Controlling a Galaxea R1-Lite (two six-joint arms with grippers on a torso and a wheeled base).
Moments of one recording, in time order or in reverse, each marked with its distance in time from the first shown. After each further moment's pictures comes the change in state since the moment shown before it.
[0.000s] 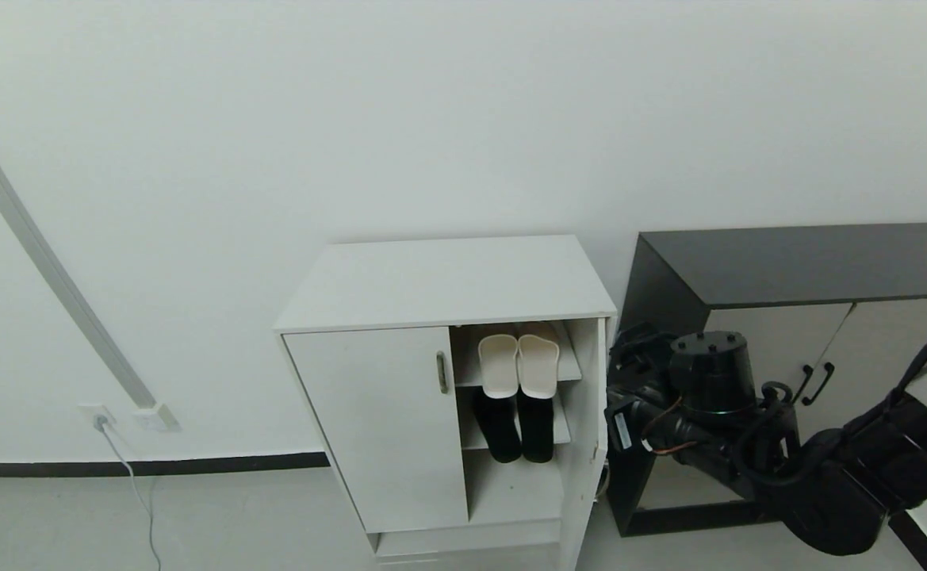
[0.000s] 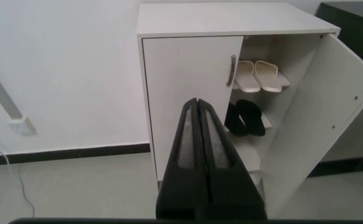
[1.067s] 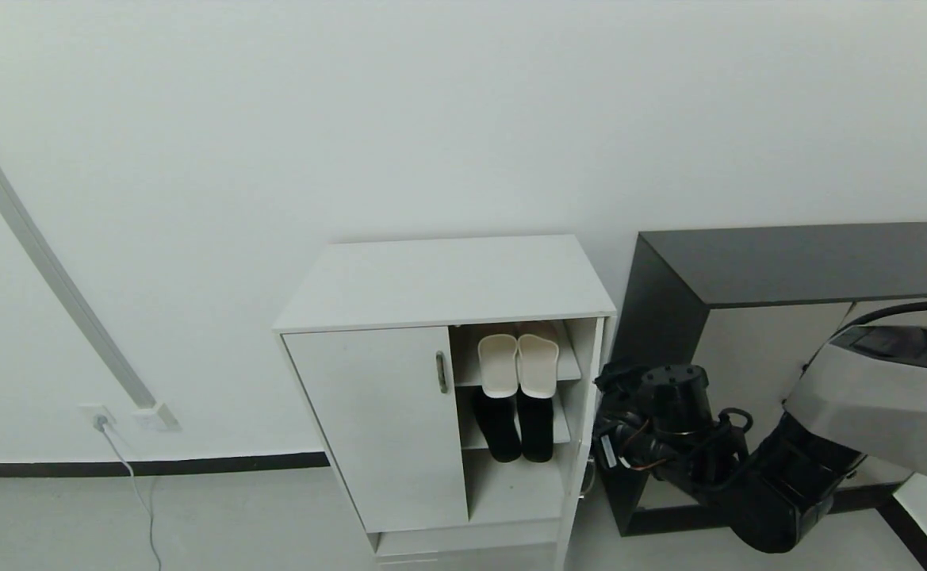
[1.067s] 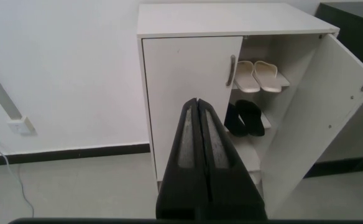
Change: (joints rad) left arm 0.001 0.000 0.000 0.000 0.000 0.000; right arm -0.036 0.241 -0.053 -0.132 0.044 0.020
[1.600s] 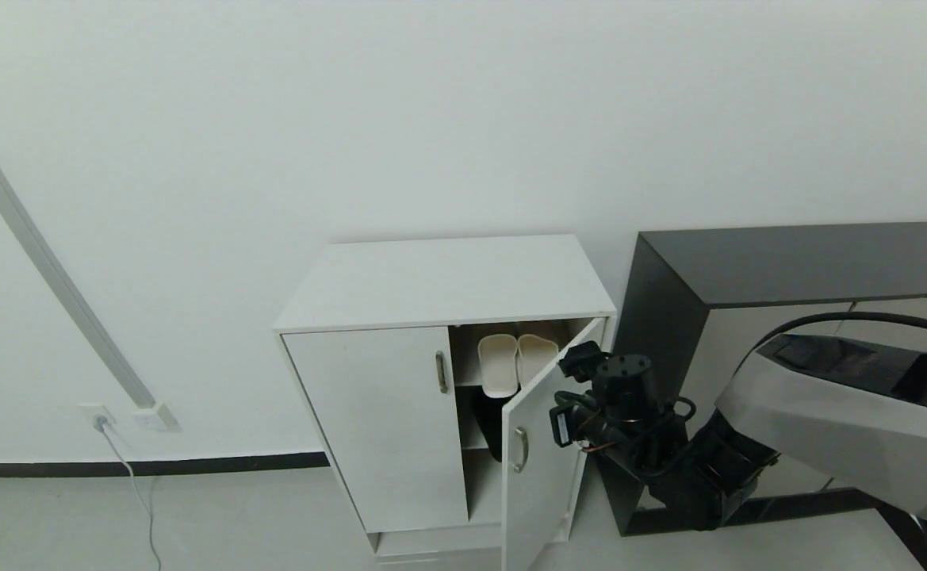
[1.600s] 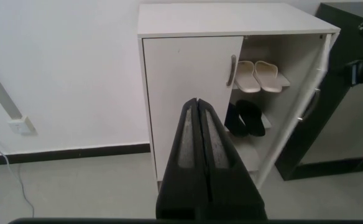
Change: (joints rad) left arm -0.001 0.000 0.000 0.000 0.000 0.000; right arm 0.053 0.135 -0.218 -0.041 0.018 0.096
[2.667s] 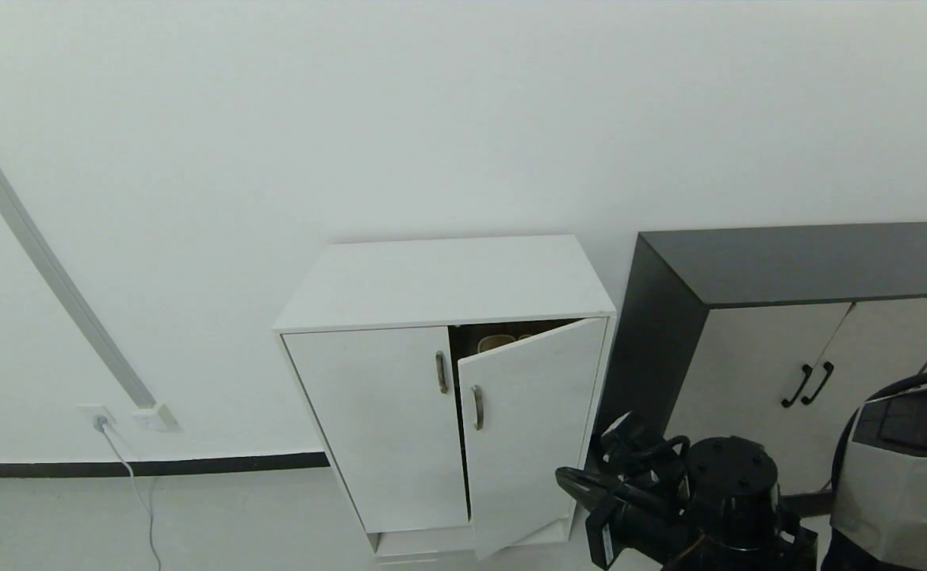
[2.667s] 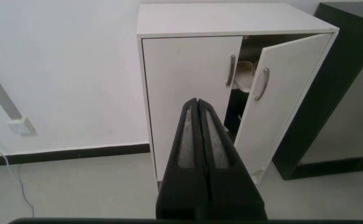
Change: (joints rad) left arm 0.000 0.000 0.000 0.000 -0.001 0.002; right arm 0.157 -0.227 0.642 -0.481 0.224 0.005
